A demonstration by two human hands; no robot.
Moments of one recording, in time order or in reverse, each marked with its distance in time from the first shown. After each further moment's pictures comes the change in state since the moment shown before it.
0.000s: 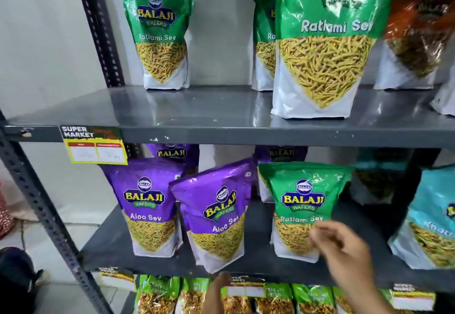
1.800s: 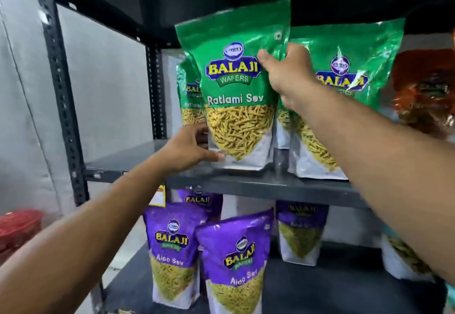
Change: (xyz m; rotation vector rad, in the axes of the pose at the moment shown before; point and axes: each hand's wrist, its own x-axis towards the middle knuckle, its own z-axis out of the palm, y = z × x) left_hand 0.224 0.299 -0.215 -0.111 -0.244 0.360; right_hand 0.125 -0.383 0.125 0.108 0.014 -0.578
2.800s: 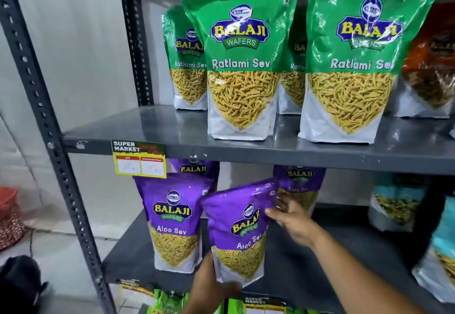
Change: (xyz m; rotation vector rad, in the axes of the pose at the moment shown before) left_hand -0.214 -0.255 0.156 -0.097 0.036 -0.654; right_hand -0.219 0.307 -0.049 0.250 -0.422 0.741
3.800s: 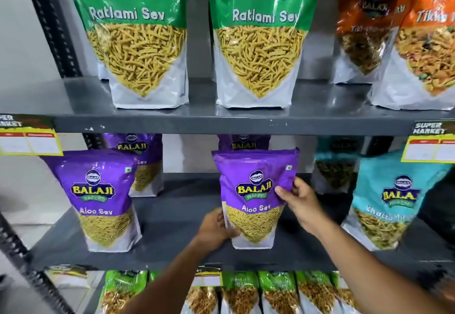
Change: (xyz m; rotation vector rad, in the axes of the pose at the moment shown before) left_hand 0.056 0.062 0.156 -0.219 -0.285 0.078; right_hand -0.062 0.019 -0.160 0.001 0.316 -0.130
